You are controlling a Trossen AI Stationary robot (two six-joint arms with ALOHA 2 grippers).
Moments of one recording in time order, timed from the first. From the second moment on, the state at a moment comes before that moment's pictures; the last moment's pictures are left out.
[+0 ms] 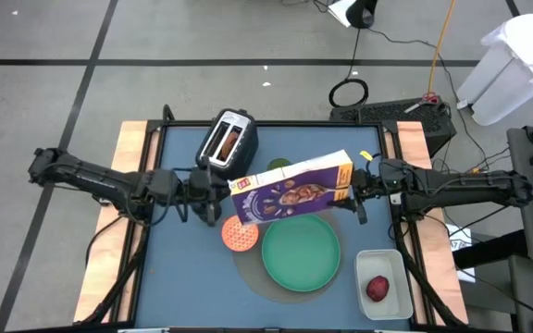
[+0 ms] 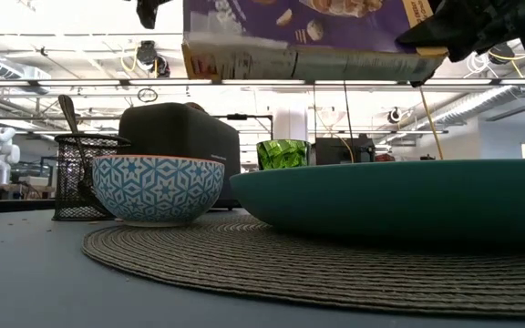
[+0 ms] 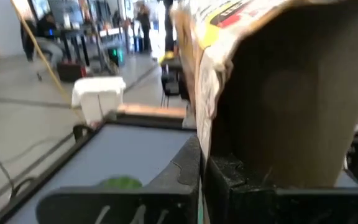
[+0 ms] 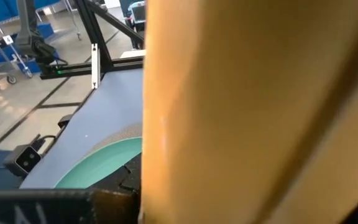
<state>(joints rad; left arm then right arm) -0.19 1.03 0.69 0.25 -0.32 -0.03 -0.07 0.66 0.43 -0.03 -0.20 0.11</state>
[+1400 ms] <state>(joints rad) -0.31 1.03 0.69 -0.21 -0.32 -0.32 -0.07 0.82 0.43 0.13 -0.19 0.11</state>
